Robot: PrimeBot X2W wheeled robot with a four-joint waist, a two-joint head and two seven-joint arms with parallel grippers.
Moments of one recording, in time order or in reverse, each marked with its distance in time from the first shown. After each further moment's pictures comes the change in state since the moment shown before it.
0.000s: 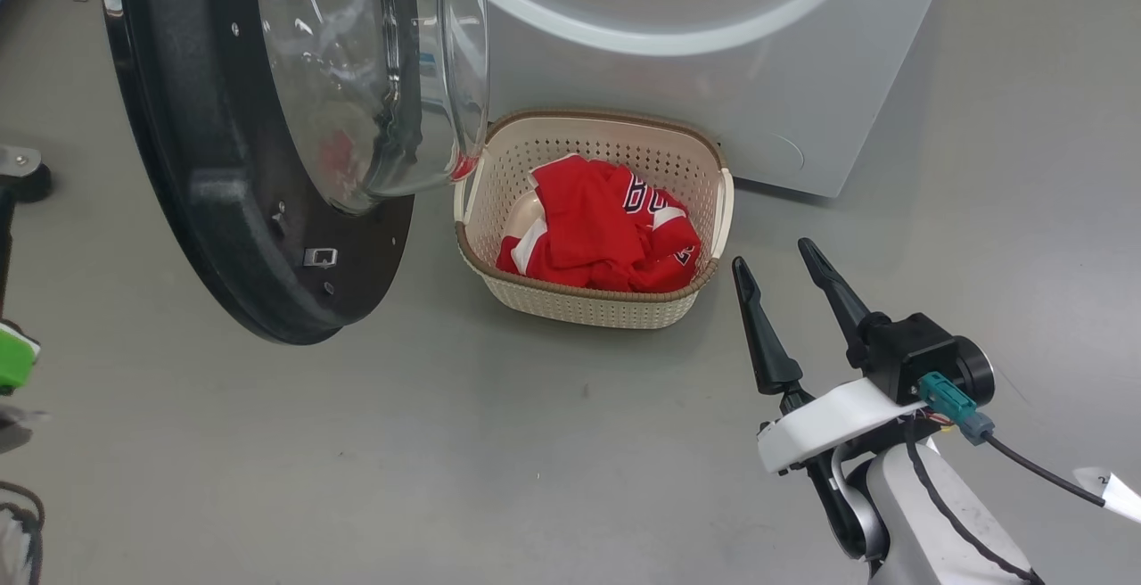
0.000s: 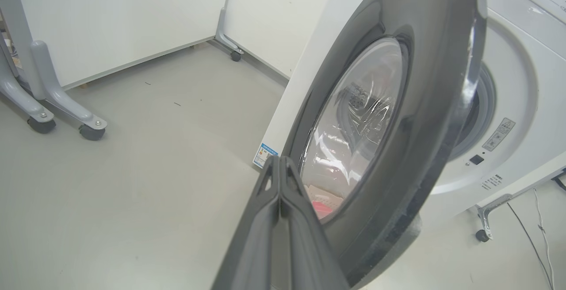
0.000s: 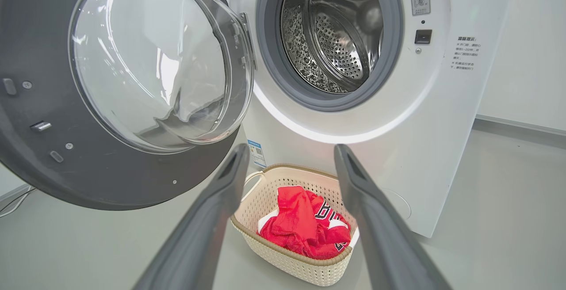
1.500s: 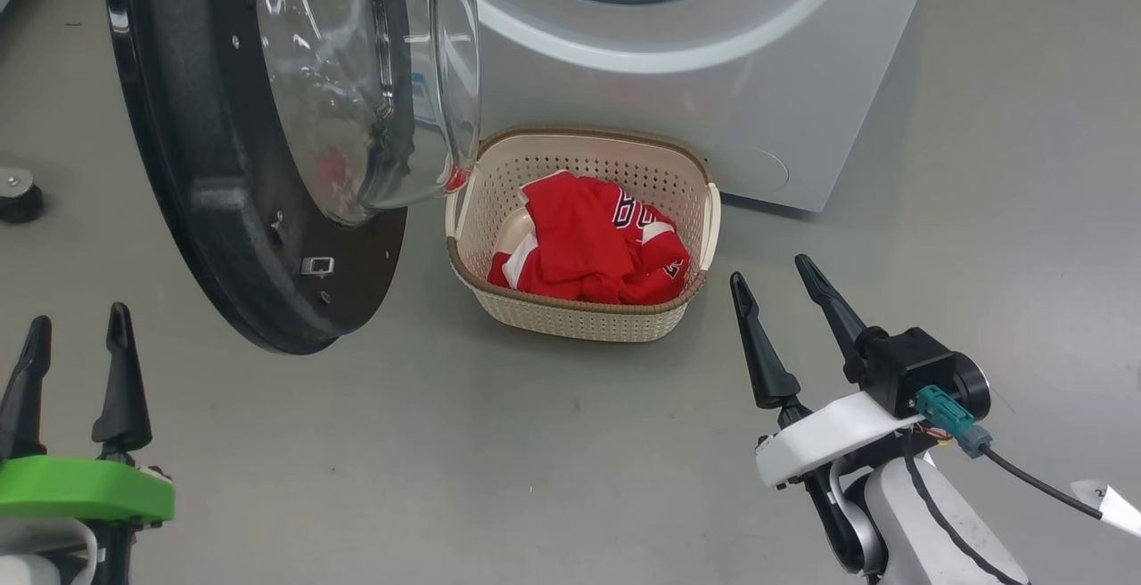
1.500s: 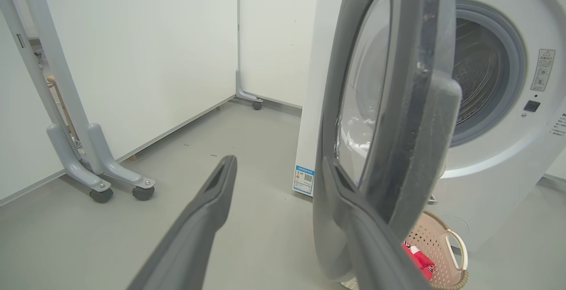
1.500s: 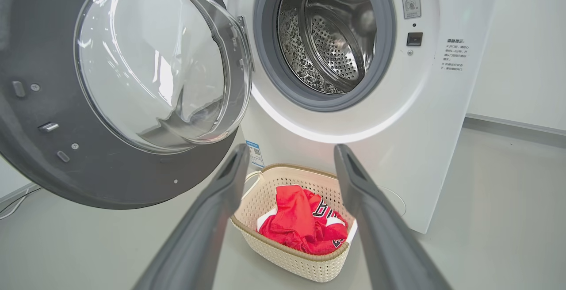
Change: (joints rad) left arm 0.265 0.042 -0.274 0.161 0.282 -0.005 -0.780; right arm 0.030 0.007 0.003 -0.005 0.007 0.000 -0.001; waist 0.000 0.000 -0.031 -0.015
